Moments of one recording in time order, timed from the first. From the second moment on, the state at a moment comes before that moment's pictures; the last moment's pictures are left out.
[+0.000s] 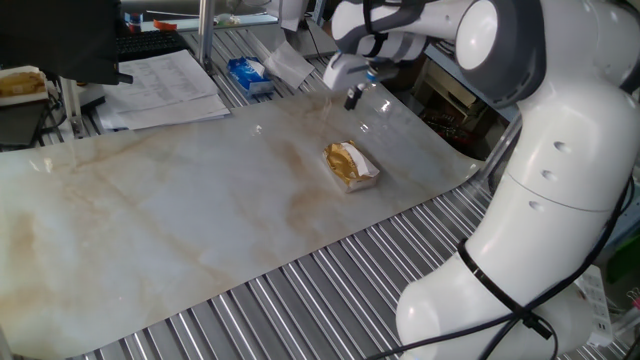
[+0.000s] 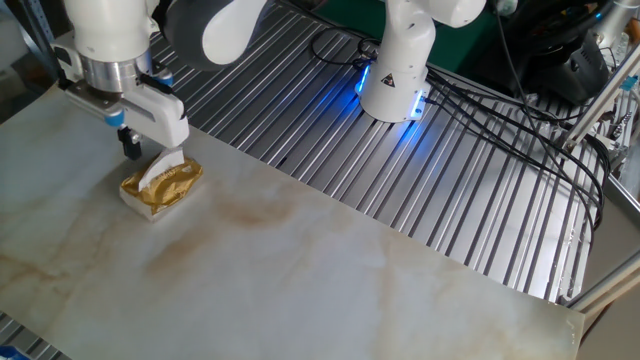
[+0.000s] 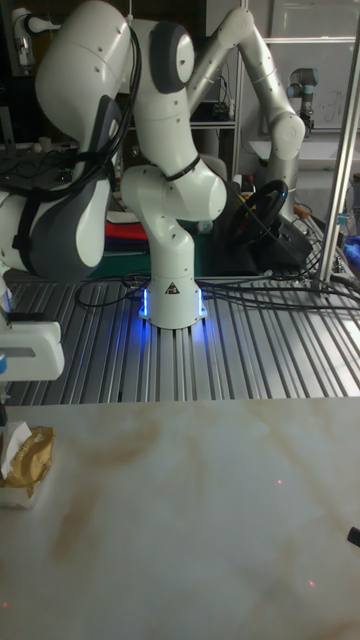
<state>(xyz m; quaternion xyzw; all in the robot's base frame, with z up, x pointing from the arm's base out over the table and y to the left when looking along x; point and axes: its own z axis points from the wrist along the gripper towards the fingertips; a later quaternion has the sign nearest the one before) 0.578 -0.244 0.233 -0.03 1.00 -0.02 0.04</state>
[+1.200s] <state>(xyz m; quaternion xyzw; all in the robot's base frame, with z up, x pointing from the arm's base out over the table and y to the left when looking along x) 0.540 -0.280 0.203 -0.05 1.00 -0.02 0.02</state>
